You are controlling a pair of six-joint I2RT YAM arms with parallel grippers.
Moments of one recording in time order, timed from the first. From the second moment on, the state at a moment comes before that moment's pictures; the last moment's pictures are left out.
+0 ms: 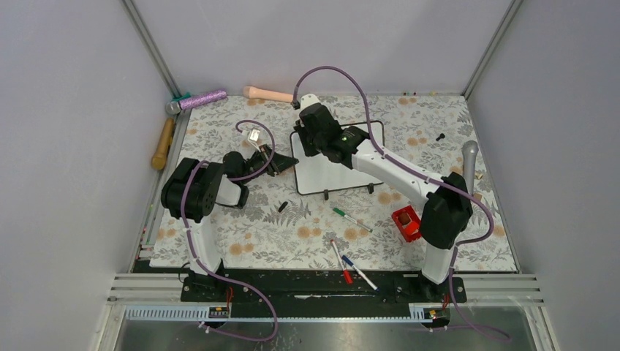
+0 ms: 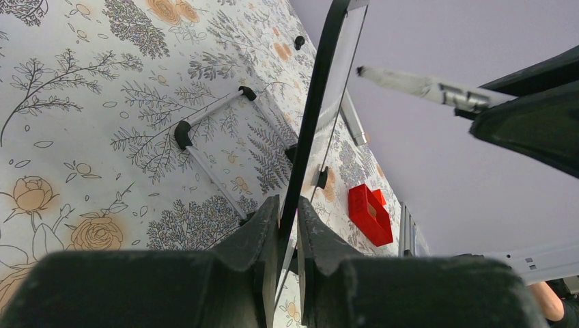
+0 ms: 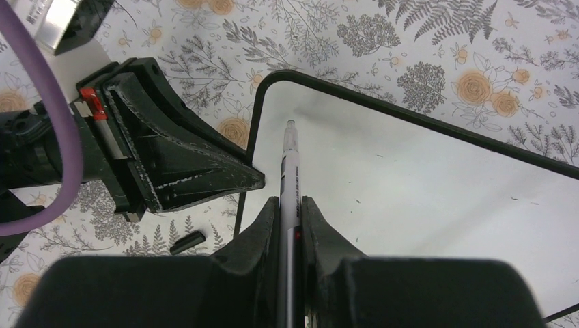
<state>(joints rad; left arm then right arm) -0.20 1.95 0.64 1.35 0.79 -0.92 0.82 1.83 1.67 -0.49 0.24 0.20</state>
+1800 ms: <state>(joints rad) -0.20 1.95 0.64 1.35 0.79 -0.92 0.82 1.90 1.75 -0.54 0.27 0.19</state>
